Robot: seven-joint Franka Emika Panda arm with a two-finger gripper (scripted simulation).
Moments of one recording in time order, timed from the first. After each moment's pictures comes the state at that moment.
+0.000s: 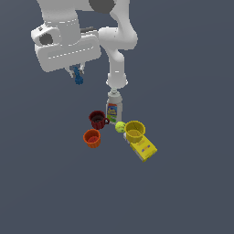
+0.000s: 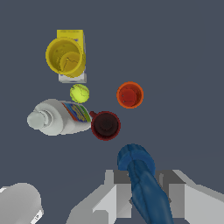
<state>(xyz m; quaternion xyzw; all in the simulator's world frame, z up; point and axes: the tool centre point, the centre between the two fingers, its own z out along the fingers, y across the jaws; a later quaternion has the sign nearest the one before) -0.102 -0.150 0.362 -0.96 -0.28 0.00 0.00</state>
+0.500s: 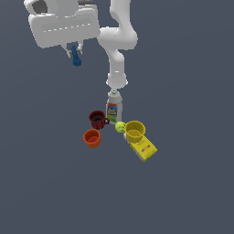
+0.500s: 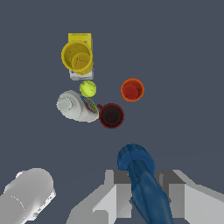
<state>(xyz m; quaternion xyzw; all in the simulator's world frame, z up) -0.135 -0.150 0.419 -0.96 -0.28 0.00 0.00</state>
